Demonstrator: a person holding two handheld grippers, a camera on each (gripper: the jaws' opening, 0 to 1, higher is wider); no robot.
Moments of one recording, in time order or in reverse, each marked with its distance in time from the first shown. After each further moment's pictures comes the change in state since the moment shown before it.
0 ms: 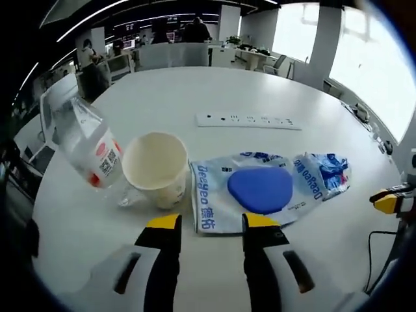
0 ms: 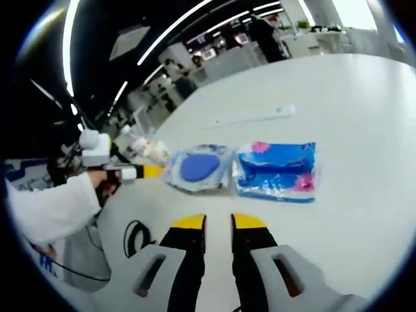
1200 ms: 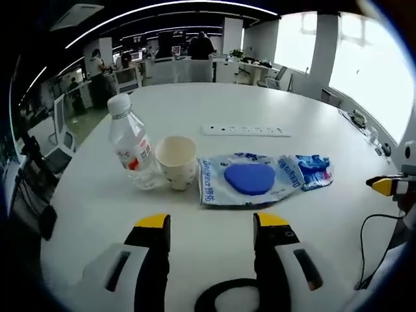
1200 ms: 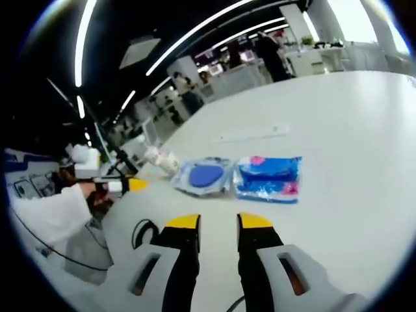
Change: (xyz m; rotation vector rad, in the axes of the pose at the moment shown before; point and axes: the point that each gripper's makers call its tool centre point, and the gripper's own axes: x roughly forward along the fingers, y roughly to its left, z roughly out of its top) left arm -0.074 -0.006 -0.015 0.009 -0.083 0.023; right arm -0.048 0.005 0.006 -0.028 -0.094 0.020
